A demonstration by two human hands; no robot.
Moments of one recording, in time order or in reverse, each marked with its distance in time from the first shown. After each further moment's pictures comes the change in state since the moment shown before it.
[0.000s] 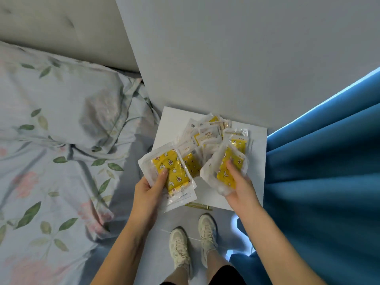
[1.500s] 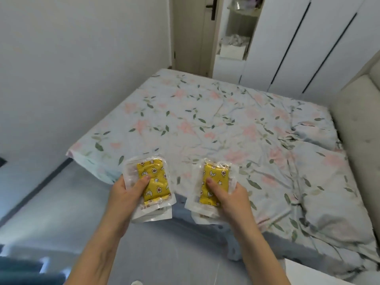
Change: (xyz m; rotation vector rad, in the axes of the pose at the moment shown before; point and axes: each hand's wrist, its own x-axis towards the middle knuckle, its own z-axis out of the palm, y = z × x) left_hand -0.631 -0.012 -0.120 -0.666 1.545 0.480; right_hand -0.513 0.132 0.150 -1.336 -1.576 -0.001
